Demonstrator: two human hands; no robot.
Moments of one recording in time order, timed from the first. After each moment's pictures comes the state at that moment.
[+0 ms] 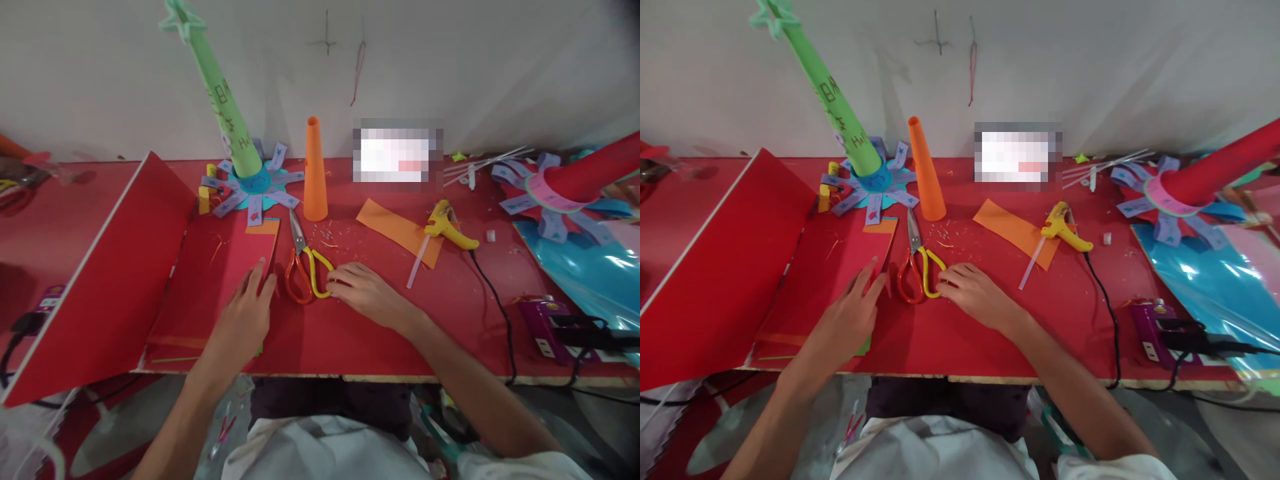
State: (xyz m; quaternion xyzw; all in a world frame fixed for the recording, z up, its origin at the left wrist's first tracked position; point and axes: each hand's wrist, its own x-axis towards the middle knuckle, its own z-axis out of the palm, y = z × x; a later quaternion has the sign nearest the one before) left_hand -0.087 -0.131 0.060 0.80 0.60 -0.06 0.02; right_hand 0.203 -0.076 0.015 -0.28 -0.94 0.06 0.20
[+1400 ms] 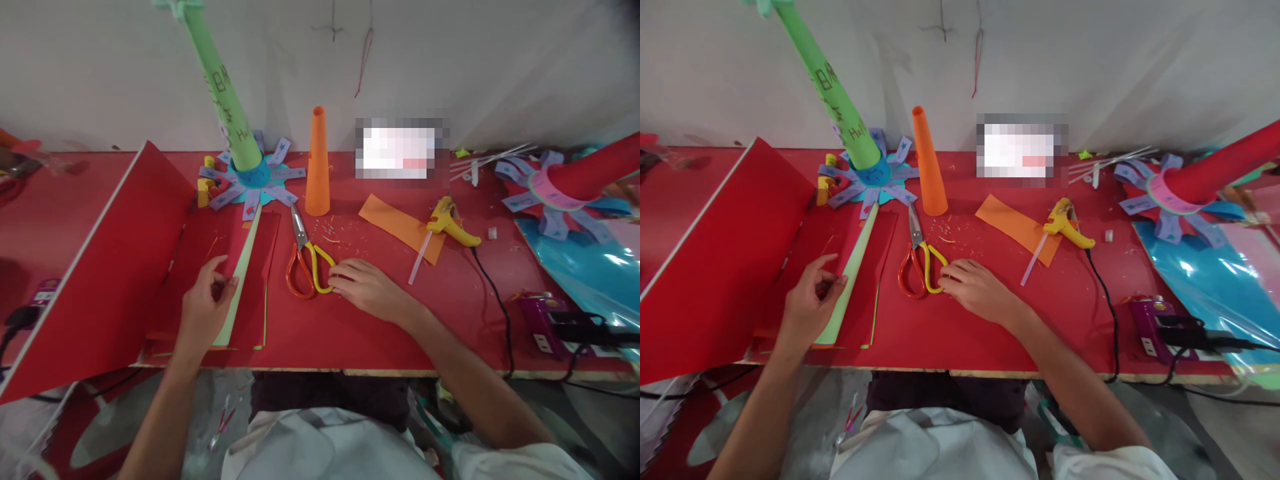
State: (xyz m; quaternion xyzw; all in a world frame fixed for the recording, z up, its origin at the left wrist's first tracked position) left_hand -0.156 -0.120 0.038 0.59 0.72 0.30 0.21; right_hand 0.204 -0.075 0.013 -0.28 -0.94 0.07 0.19
